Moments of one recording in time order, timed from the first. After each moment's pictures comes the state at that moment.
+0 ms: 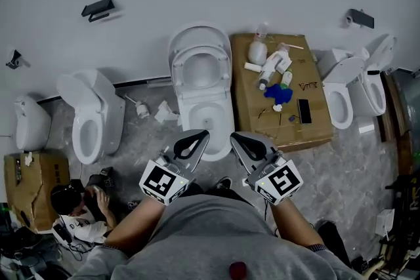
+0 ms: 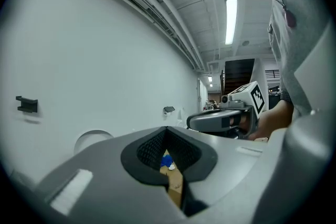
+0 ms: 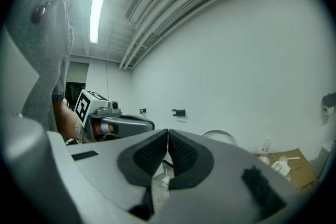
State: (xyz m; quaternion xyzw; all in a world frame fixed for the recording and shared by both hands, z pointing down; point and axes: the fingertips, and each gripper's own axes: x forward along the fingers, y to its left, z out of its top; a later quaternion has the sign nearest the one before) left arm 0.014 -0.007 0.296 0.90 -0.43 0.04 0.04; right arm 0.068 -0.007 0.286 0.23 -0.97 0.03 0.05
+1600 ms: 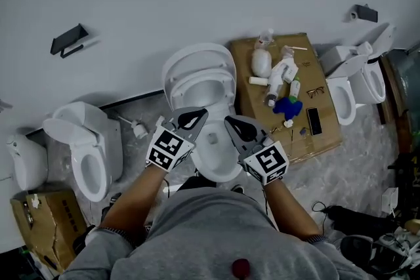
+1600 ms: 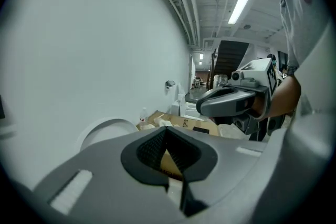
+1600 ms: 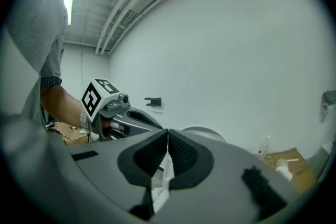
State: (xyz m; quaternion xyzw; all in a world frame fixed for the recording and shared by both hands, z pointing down) left arm -0.085 -0.272 0.399 0.92 -0.33 0.18 0.08; right arm -0.042 -0.246 0.361 0.32 -0.94 0.06 0.10
